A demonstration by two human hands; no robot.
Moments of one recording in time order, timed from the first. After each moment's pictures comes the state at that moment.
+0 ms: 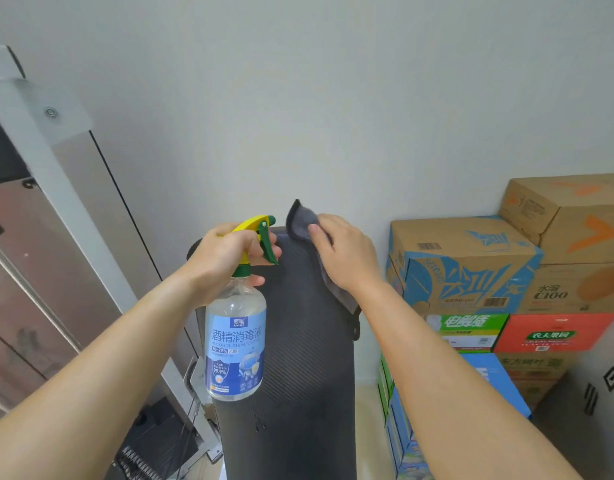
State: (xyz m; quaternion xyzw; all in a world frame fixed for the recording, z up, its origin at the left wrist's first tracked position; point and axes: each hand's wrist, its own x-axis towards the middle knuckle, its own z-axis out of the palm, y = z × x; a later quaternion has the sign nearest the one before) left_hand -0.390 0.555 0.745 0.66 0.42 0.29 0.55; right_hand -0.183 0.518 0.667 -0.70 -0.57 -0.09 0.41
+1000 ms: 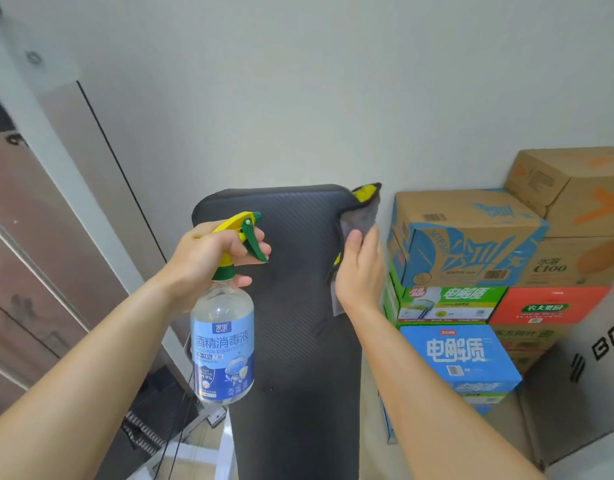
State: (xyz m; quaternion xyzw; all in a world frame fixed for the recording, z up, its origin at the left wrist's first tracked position) left_hand -0.441 0.552 0.698 0.62 0.43 0.29 0.58; right_hand -0.235 0.495 0.586 -0.72 -0.33 0.01 0.61
